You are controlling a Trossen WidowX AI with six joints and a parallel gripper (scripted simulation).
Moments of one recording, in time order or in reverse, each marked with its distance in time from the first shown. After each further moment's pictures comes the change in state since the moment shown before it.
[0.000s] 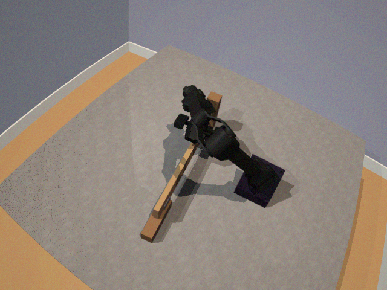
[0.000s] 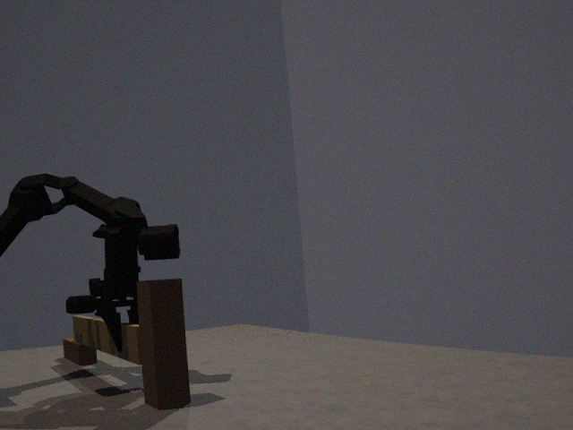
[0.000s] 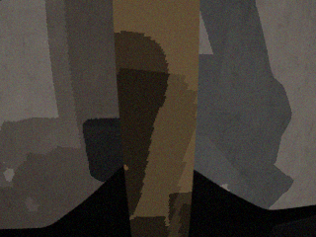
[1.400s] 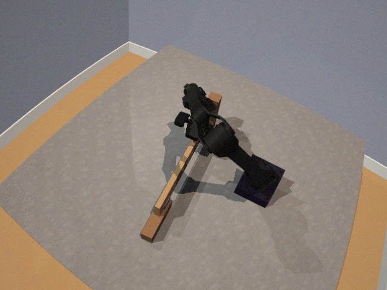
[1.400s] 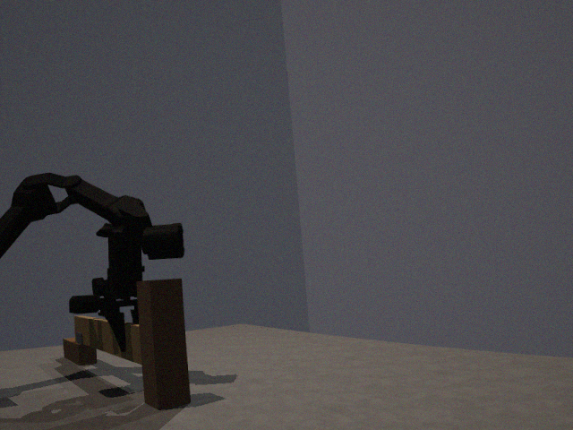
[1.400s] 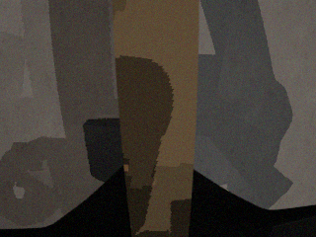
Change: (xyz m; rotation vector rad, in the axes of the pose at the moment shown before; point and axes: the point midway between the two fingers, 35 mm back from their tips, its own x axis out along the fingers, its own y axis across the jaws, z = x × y) arm -0.001 -0.003 -0.011 -0.003 0.000 0.002
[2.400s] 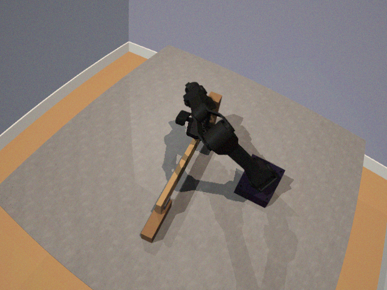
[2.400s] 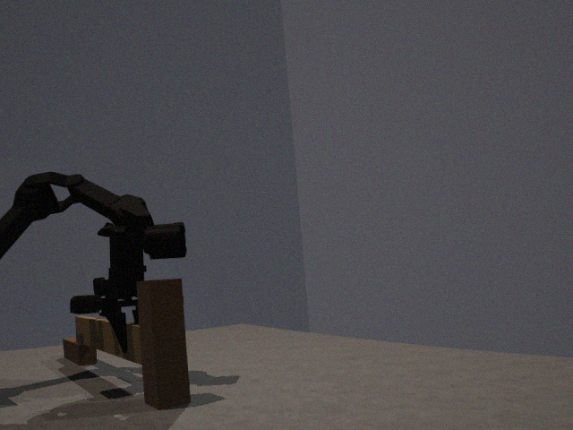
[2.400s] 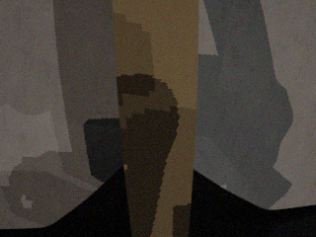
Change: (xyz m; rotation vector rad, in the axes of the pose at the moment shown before) arm 0.000 0.000 -0.009 0.001 0.000 0.000
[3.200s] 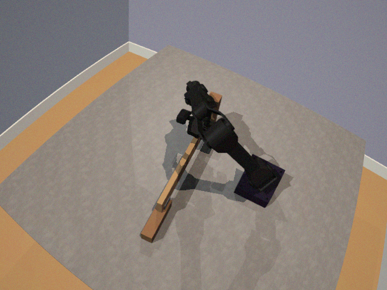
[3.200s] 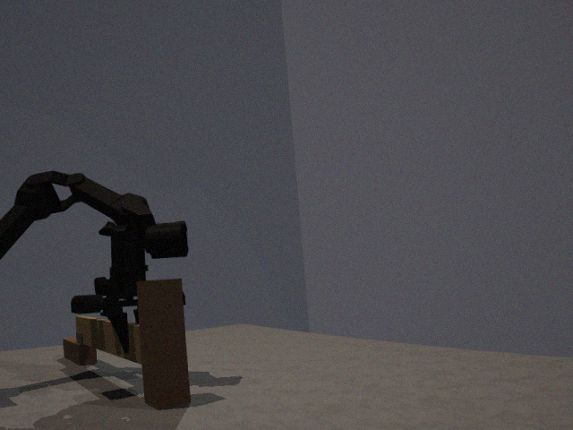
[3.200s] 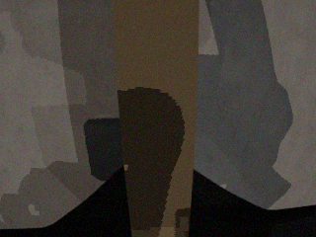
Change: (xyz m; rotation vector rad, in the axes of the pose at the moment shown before) arm -0.001 0.000 -0.007 0.000 0.001 0.000
